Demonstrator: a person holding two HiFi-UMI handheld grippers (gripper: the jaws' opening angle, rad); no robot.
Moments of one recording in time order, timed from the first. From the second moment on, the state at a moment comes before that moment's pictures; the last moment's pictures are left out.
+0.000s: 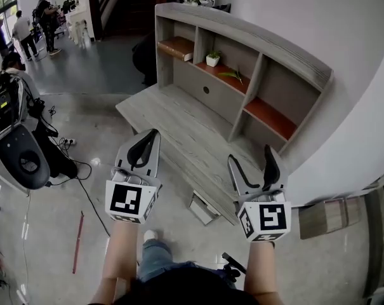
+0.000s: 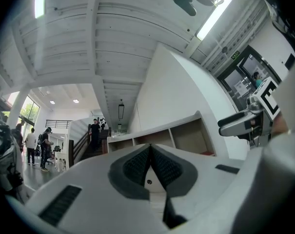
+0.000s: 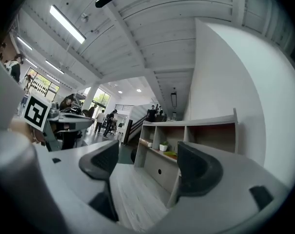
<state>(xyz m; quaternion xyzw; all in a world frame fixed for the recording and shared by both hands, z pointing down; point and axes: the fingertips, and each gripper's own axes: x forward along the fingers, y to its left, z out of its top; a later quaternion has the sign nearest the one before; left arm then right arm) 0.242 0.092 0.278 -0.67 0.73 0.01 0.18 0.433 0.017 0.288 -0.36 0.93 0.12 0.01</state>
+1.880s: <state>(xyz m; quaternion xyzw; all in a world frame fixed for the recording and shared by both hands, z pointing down) -0.160 -0.115 0.286 -0.69 0.71 0.01 0.15 0.022 -0.182 0.295 -0.41 0.88 0.23 -0.08</state>
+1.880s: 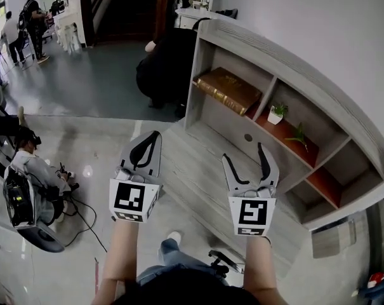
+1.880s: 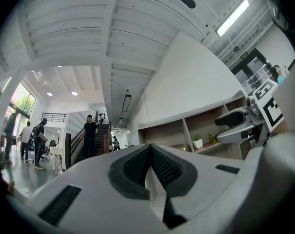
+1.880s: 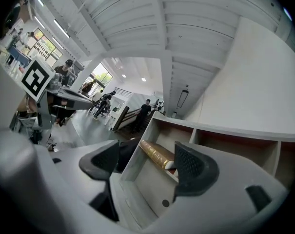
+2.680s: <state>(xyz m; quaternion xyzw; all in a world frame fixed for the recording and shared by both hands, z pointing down) -0.222 -0.309 0.310 -0.74 0.66 0.00 0.10 -0.063 -0.372 0.328 -0.41 0.84 0.27 -0.22</state>
